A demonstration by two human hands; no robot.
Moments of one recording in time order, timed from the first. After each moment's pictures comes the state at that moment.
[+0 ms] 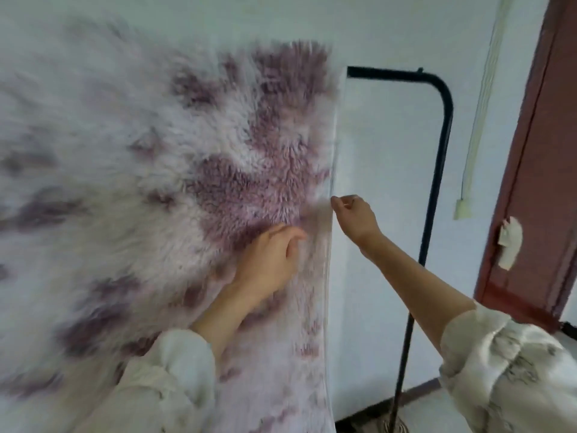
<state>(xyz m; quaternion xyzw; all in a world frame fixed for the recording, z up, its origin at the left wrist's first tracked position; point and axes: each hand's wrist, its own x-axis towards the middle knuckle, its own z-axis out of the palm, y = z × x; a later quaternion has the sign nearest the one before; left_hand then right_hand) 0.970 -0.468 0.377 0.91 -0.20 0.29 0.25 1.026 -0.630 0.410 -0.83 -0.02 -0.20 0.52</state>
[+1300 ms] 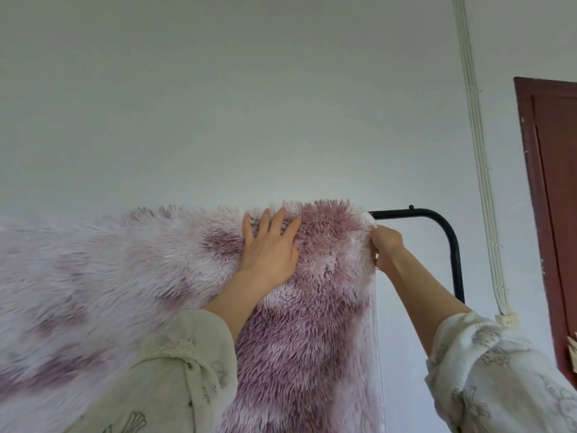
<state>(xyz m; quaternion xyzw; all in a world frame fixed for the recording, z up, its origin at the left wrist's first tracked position) 1.050 -0.514 0.586 0.90 -0.09 0.42 -0.06 1.118 -0.713 0.593 -0.62 0.02 -0.19 0.76</state>
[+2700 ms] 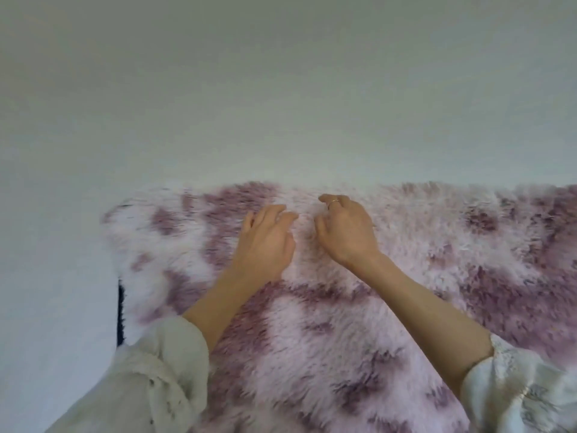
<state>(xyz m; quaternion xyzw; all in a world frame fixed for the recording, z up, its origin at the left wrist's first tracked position) 0.822 -0.135 0.546 0.87 0.00 0.49 -0.01 0.876 -0.276 0.573 -0.82 -0.32 -0.40 0.25</state>
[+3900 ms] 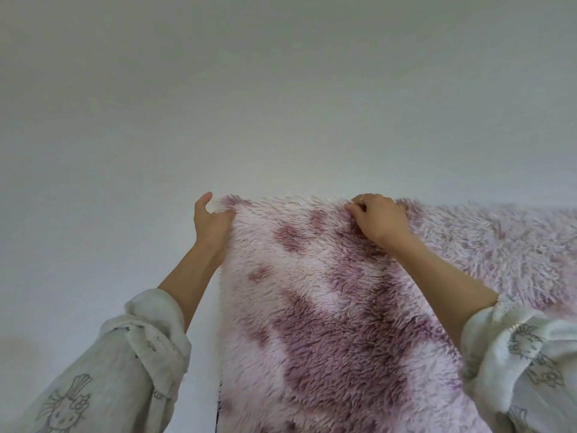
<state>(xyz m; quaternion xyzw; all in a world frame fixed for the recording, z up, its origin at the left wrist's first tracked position) 0.760 0.145 0.588 0.54 0.10 0.54 0.64 0.883 -0.080 0.627 -0.83 -0.33 -0.38 0.23</state>
